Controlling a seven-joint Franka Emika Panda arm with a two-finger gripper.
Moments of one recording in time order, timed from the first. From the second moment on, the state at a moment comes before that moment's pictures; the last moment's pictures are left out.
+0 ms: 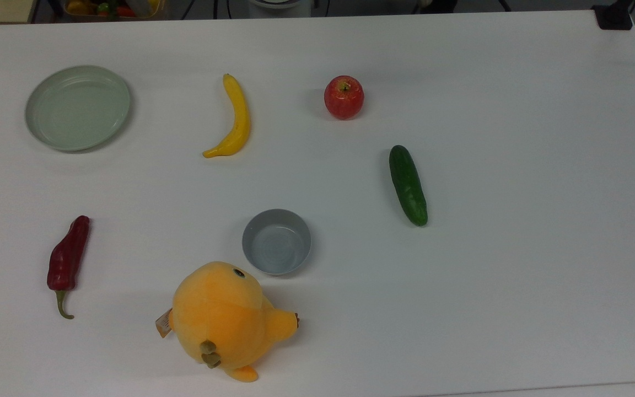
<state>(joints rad) 0.12 -0.07 0.20 -1.72 0.05 1.57 -0.14</state>
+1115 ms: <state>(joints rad) 0.14 -0.08 0.27 -2.31 -0.04 2.24 -0.14</state>
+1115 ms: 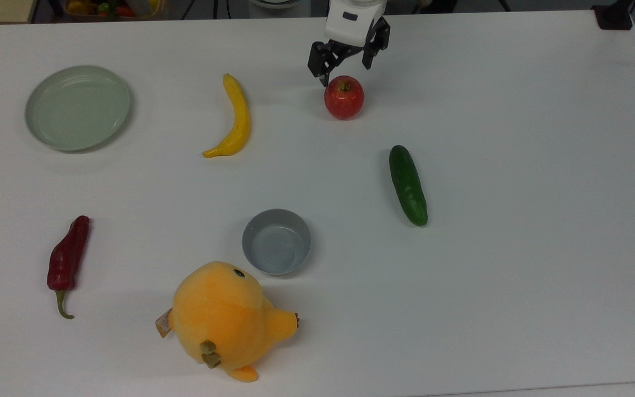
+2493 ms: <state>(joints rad) 0.10 0.03 0.28 -2.22 -0.09 2.26 -0.14</state>
